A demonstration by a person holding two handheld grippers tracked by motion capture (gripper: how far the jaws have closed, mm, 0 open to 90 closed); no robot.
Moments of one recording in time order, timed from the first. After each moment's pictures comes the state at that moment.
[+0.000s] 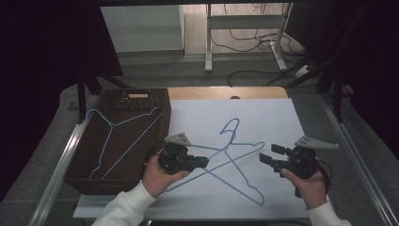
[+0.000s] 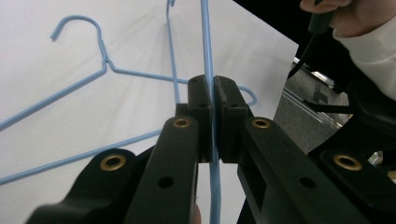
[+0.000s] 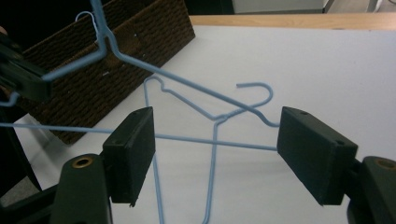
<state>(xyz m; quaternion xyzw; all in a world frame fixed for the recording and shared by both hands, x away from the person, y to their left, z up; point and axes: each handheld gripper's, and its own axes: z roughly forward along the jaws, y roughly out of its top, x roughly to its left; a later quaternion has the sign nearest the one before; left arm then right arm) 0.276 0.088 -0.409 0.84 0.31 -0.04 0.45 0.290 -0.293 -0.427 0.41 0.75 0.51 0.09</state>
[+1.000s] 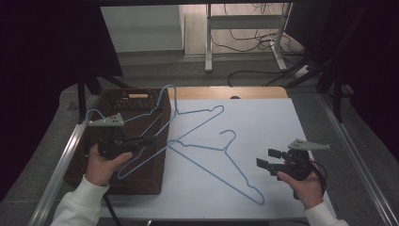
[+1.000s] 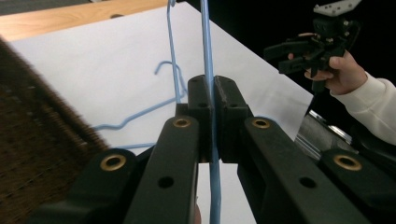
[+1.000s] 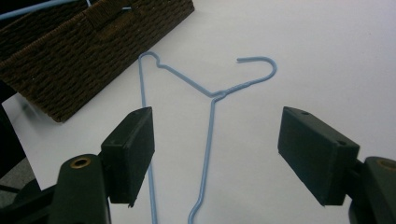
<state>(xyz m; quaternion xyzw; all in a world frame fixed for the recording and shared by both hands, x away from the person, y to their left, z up) 0.270 0.230 -0.370 0.77 0.38 0.02 0.52 0.295 -0.289 -0.447 0.41 0.77 0.48 0.08</state>
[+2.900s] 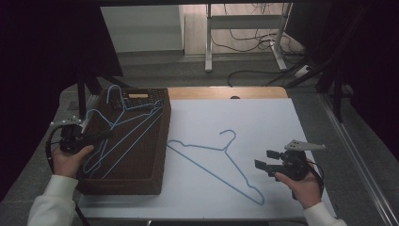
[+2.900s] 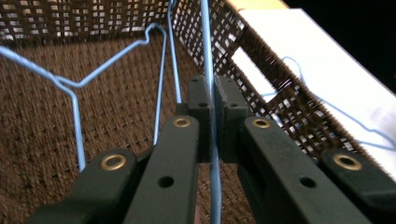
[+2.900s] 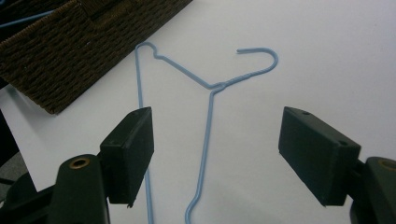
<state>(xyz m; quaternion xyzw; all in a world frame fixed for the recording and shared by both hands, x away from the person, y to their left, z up) 0.300 0.351 -0.439 0.72 0.51 0.09 0.47 0.297 -0.285 -0.452 0.40 0.78 0.47 0.08</state>
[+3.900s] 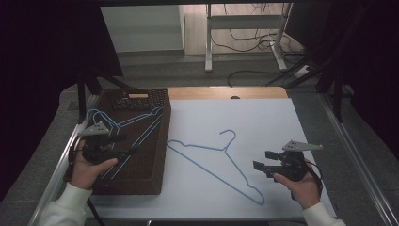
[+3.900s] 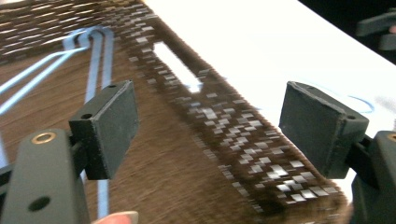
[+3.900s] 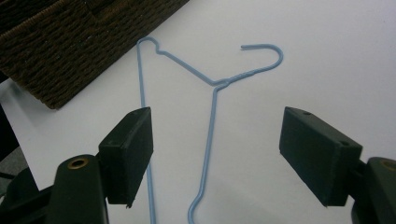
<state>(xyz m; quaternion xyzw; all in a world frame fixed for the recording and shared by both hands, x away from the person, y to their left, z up) 0.269 0.261 -0.413 0.78 0.42 0.09 0.46 0.296 -0.281 -0.454 0.40 0.79 0.46 0.07</state>
